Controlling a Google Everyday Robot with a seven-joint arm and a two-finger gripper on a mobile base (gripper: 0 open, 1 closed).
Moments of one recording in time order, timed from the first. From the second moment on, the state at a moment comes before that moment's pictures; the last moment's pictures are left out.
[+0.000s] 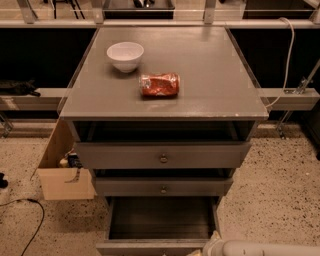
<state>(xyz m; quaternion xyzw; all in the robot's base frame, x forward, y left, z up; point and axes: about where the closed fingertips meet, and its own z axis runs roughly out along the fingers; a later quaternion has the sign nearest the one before) 0.395 -0.172 0.254 -0.28 0.92 0.08 0.25</state>
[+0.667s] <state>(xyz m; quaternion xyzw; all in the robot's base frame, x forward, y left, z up) 0.403 -0.221 0.211 -0.25 0.92 0.13 0.28</state>
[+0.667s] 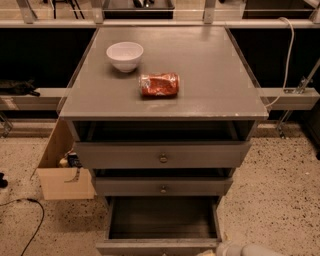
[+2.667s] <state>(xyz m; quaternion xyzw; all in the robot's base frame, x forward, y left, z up) 0.331 -0.176 0.194 -0.29 0.90 0.18 0.27</state>
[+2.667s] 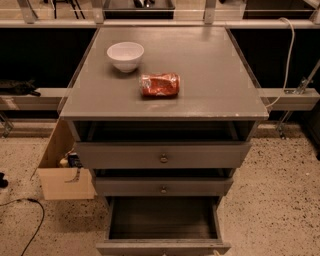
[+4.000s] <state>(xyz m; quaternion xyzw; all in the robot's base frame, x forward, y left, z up) 0.331 -0.176 0.194 -0.29 0.90 0.18 0.27</state>
